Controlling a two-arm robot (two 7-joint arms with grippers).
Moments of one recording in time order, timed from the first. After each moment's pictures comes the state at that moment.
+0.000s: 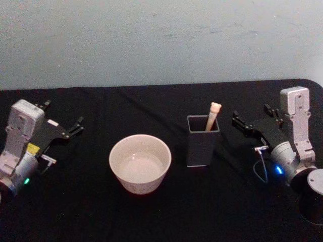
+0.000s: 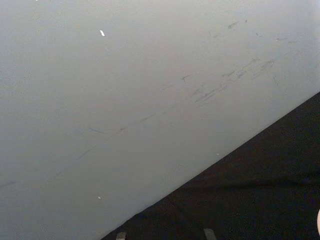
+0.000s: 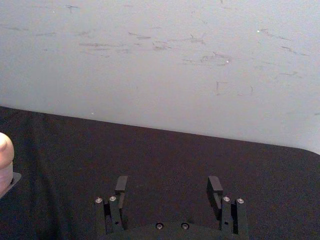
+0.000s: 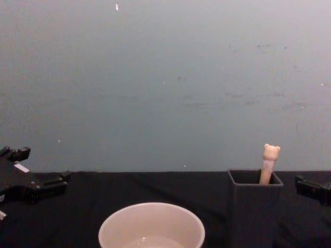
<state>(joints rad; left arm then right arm) -0.20 0.60 0.45 -1.41 -0.25 -0.12 0.03 0.19 0.30 -0.26 -1.35 0.25 0.03 -0.01</state>
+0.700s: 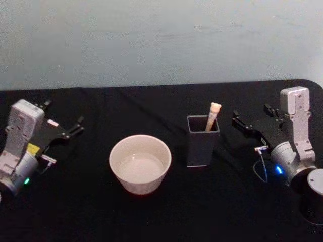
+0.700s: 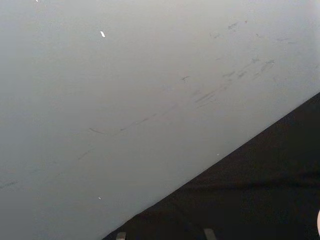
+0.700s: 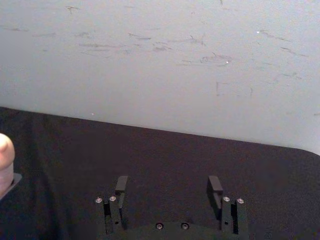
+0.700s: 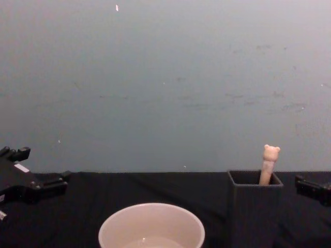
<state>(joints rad) -0.20 0.60 0.45 -1.41 -0.25 -0.12 0.03 0.19 0.30 -0.26 -1.35 0.25 0.03 -0.01</state>
